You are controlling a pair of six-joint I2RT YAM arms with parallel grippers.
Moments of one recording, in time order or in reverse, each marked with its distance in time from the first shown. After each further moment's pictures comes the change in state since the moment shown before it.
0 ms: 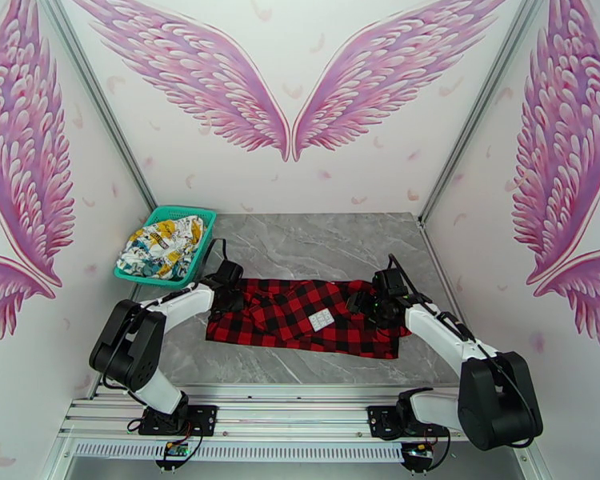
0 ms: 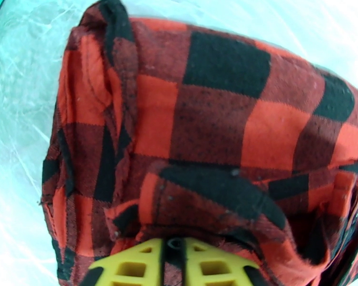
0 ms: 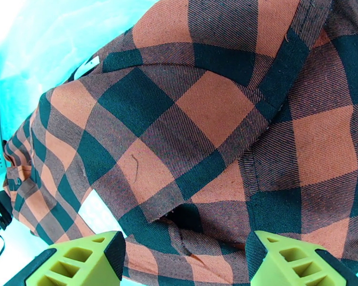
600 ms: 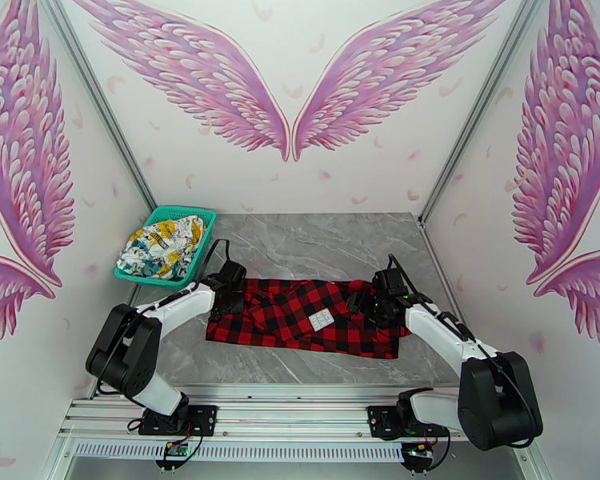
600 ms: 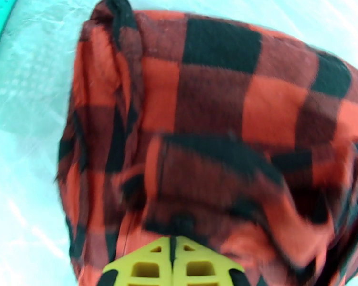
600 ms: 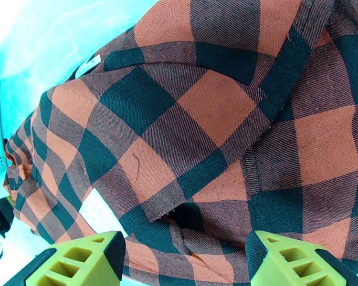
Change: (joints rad) left arm -0.052 -0.120 0.007 -0.161 -0.074 0.008; right arm -0.003 0.000 0.000 0.000 -0.010 -0.004
